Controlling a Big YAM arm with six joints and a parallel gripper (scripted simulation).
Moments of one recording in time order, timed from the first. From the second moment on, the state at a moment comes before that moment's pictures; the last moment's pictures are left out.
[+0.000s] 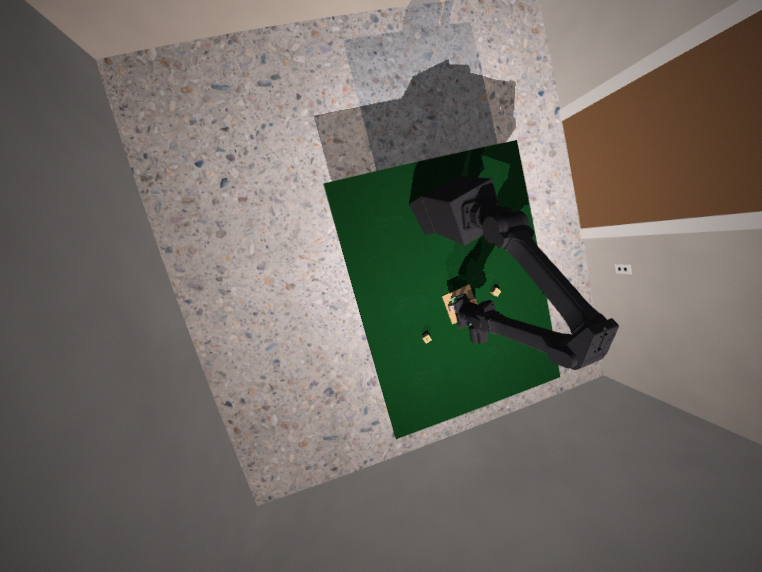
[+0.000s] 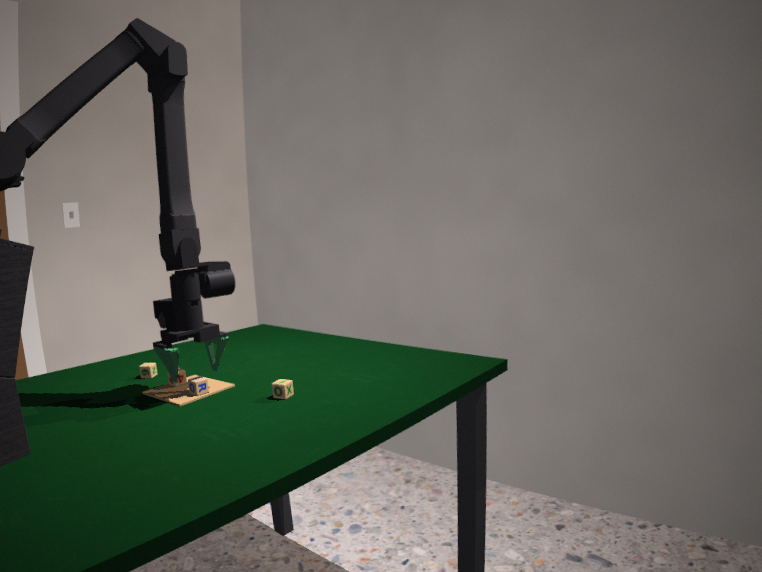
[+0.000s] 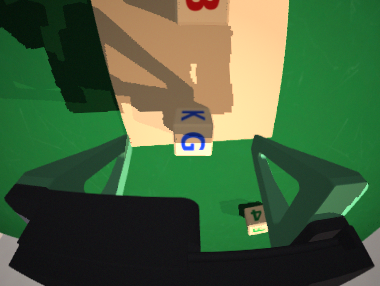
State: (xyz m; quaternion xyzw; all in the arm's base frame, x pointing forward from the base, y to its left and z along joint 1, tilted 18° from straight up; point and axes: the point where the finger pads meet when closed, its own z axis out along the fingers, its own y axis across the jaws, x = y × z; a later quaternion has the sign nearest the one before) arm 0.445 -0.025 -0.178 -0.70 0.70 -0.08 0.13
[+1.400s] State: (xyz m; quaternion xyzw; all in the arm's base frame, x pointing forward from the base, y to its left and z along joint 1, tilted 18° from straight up) arm 0.433 -0.029 -0.137 -0.70 0.70 -0.08 0.13
